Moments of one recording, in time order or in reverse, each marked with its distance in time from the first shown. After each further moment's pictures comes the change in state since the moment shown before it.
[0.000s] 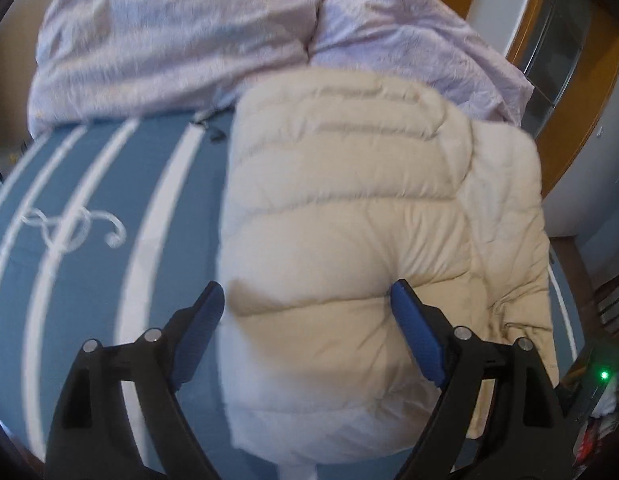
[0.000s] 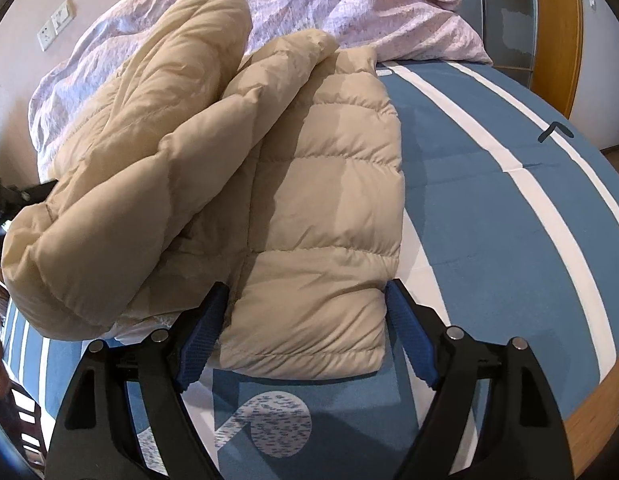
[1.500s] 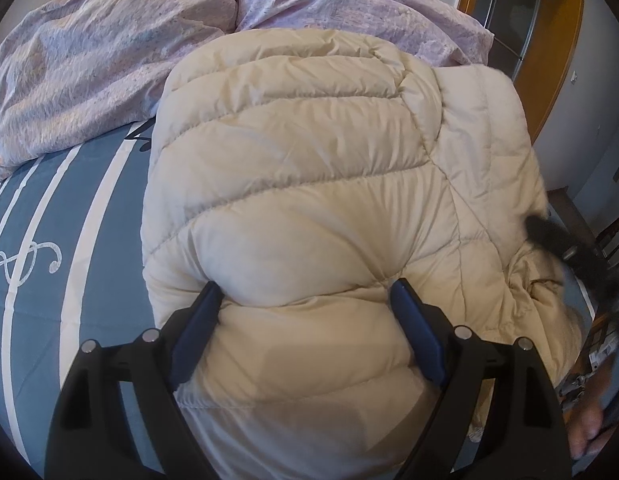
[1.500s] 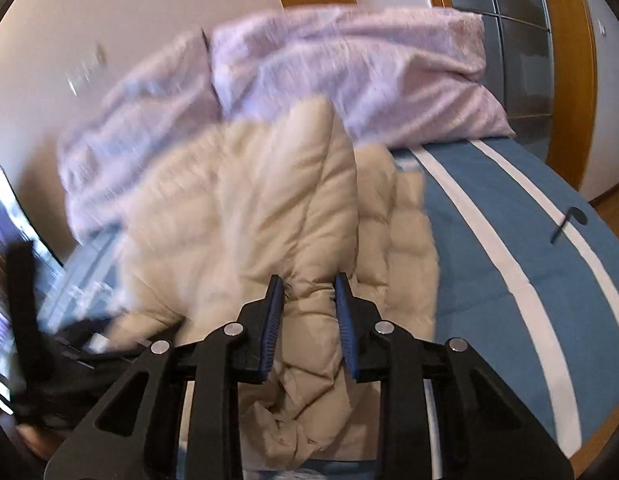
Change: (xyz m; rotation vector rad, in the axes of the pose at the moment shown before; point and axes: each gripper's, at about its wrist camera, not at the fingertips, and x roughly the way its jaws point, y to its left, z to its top) left arm 0.038 -0.047 -0.013 0.198 -0.010 -0.021; right arm -0.025 0.009 0.063 -0.034 -0.154 0.049
